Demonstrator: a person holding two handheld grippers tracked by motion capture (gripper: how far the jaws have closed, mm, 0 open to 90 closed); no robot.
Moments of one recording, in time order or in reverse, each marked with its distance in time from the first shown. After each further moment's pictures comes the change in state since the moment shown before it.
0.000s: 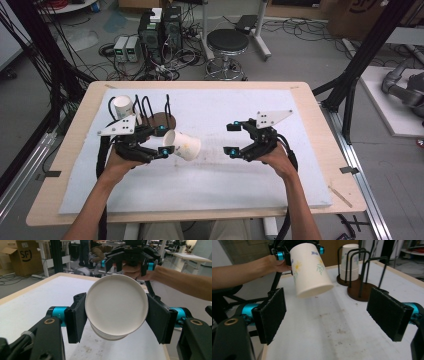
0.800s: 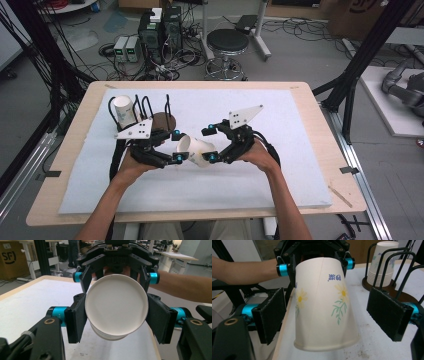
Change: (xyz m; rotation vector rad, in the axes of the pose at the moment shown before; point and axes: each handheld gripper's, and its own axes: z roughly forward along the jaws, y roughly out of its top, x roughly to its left) left arm -0.012 0.002 0.032 0.006 -0.078 0.021; right arm 0.004 0.021 0.055 0.060 0.176 -0.065
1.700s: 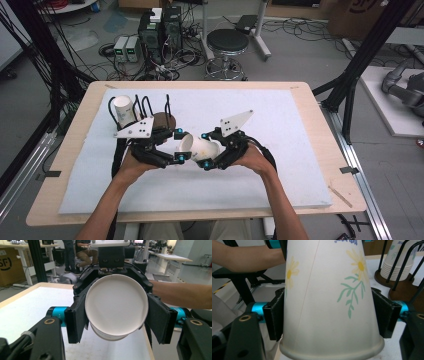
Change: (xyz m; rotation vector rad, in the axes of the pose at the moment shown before) left arm -0.007 0.014 0.004 -0.019 -0.024 0.022; right arm 0.005 -0.006 0.018 0.068 0.053 -0.030
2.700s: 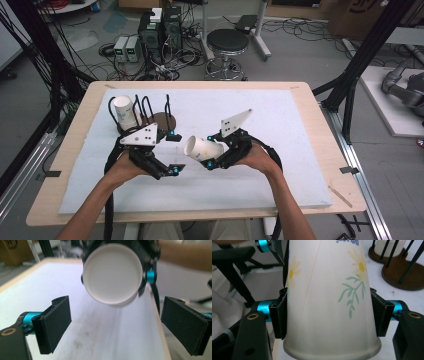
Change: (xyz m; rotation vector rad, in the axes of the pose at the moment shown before) left arm -0.007 -0.006 -0.004 0.257 0.073 0.058; right arm 0.003 0.003 -0.008 0.158 -0.066 0.048
